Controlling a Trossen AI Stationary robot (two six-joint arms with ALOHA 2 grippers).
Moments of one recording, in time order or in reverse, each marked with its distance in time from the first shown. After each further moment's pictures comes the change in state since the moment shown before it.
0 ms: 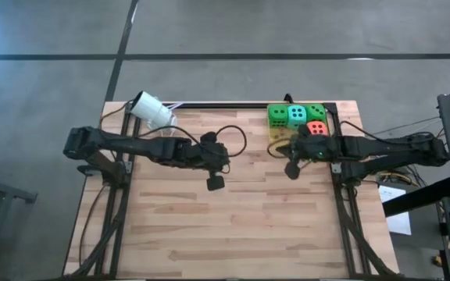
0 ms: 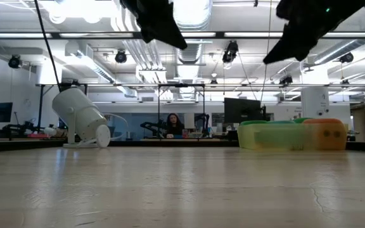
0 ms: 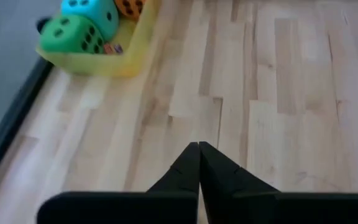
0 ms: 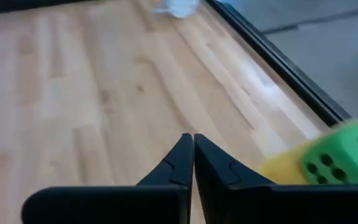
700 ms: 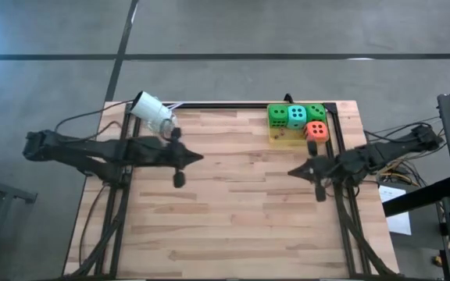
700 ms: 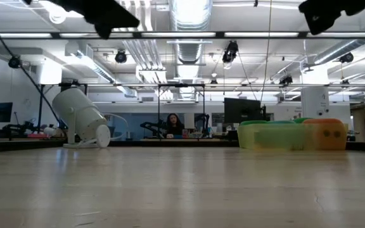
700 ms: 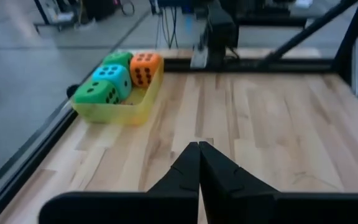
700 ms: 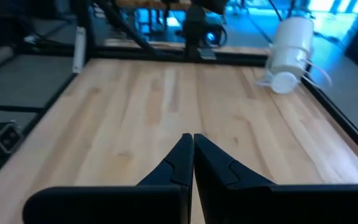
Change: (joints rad) left arm -0.001 -0.549 -0.530 0.389 0.039 0.076; right arm 0.395 -0.282 -0.090 0.090 -0.002 -0.113
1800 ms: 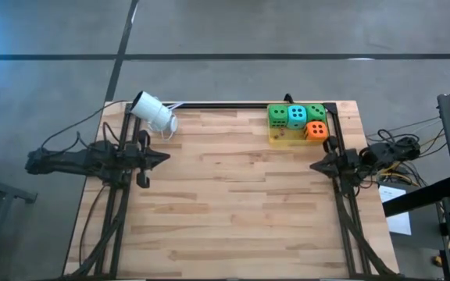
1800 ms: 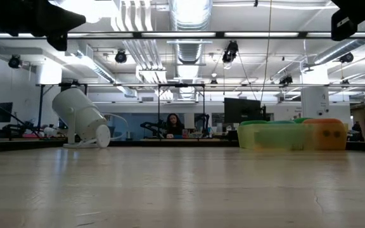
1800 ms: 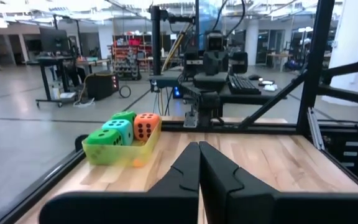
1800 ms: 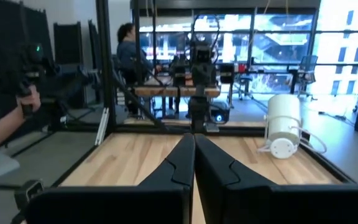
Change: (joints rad) left arm -0.009 -0.793 -0.494 0.104 0.042 0.028; right arm 0.046 -0.605 -0.269 0.079 -0.007 -0.087
